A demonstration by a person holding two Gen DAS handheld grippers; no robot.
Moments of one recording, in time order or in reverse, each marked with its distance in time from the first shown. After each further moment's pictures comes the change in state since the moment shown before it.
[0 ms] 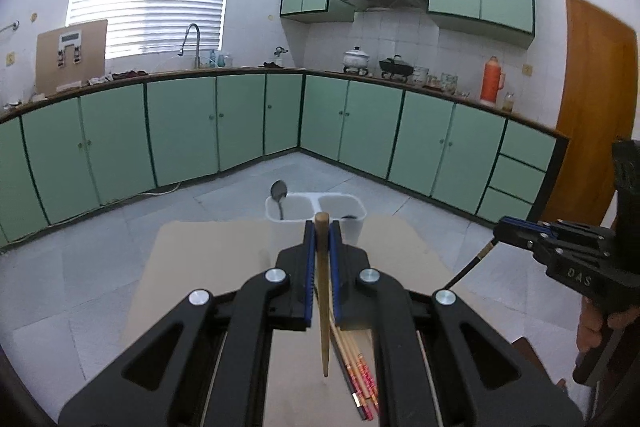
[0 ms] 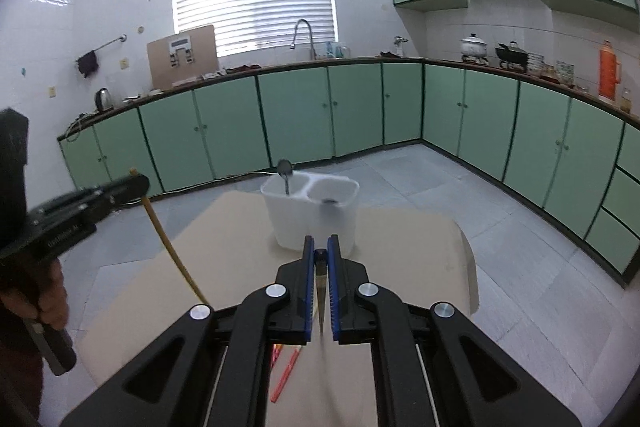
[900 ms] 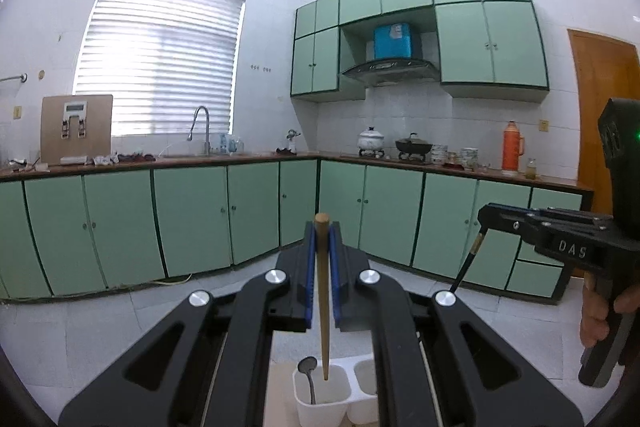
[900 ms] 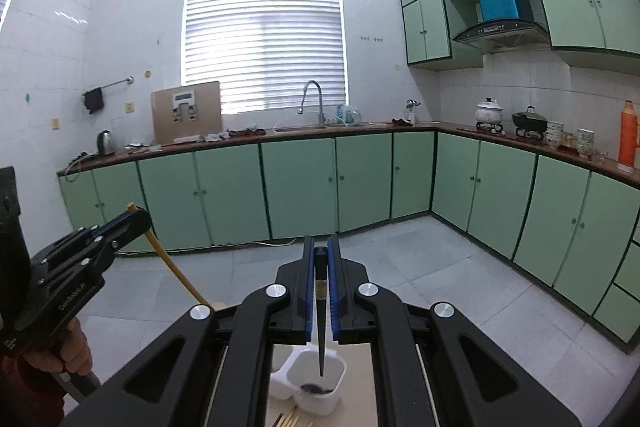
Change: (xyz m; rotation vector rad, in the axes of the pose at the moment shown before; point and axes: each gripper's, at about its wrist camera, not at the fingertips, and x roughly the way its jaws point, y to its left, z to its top) left arm 0.083 0.001 0.130 0.040 -0.283 0.078; right arm 0.082 -0.021 0.164 -0.037 -0.197 -0.006
